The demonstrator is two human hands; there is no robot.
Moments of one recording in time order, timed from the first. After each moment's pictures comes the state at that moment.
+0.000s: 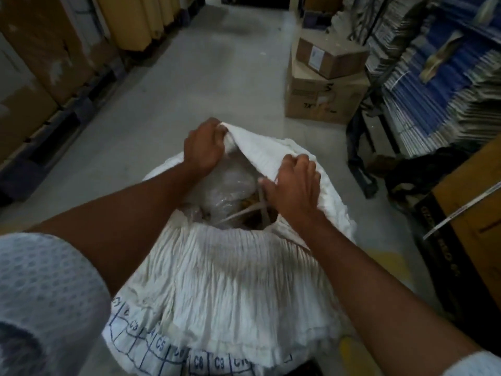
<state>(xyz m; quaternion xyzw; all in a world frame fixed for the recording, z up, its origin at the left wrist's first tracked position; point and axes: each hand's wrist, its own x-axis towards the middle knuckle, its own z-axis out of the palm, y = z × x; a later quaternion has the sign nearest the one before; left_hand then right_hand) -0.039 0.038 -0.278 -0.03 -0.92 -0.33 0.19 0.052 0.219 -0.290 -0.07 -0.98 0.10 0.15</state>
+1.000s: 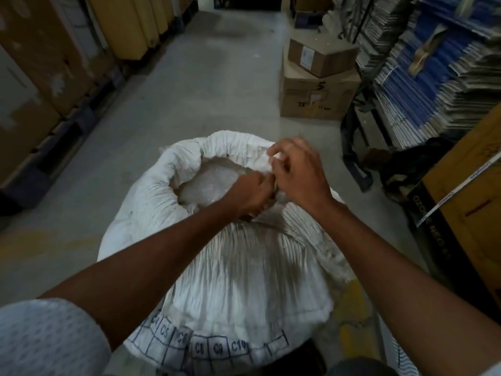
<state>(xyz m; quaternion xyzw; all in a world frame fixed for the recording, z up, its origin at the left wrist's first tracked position) 0.076 0.119 -0.258 -0.14 -0.90 -0.39 -0.13 0.076 0.256 -0.249 0.11 -0.89 0.35 0.26</state>
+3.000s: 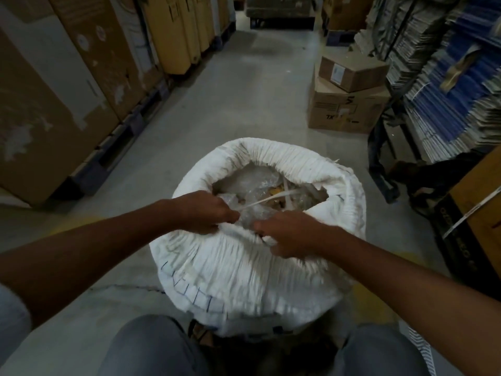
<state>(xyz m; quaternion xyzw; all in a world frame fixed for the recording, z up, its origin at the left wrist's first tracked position) 0.145 -0.052 -0.230 -0.45 -0.87 0.17 -0.11 0.177 0.194 -0.246 0.41 -0.91 0.03 -0.10</state>
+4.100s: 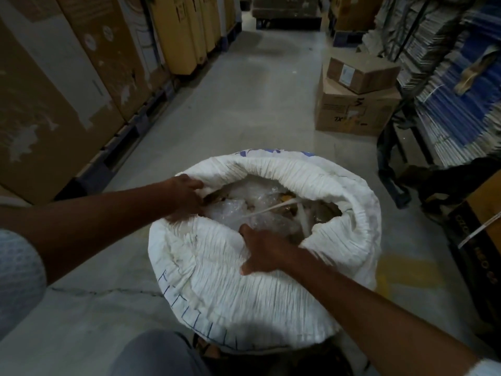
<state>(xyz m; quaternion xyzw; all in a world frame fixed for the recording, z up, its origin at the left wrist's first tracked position) 0.079 -0.119 -0.241 -0.40 -0.77 0.41 -0.28 0.173 0.116 -0.280 0.21 -0.91 0.18 -0.30</state>
